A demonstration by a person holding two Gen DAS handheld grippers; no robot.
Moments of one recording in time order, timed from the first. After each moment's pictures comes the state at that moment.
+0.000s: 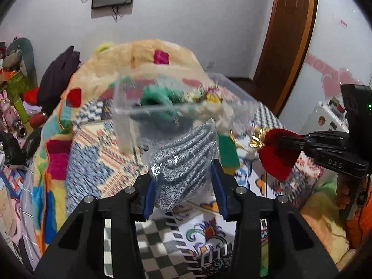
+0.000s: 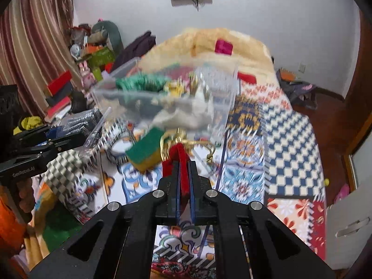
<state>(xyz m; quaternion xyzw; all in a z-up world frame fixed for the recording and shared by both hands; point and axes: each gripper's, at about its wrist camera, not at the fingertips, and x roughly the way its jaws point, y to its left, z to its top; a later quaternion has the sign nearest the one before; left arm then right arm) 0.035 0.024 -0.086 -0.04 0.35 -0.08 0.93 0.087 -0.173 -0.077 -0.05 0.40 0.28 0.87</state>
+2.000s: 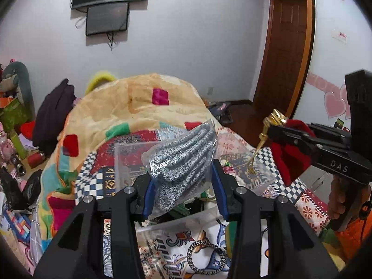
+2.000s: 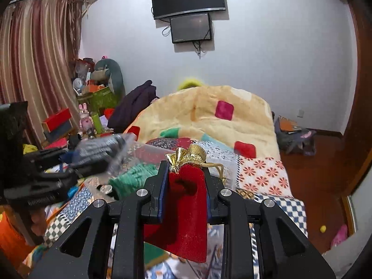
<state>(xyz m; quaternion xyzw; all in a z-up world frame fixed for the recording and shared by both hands) 0.140 0.033 -0.035 -0.02 0.30 -0.09 0.95 0.171 -0.131 -0.015 -0.04 0.27 0.29 0.92</state>
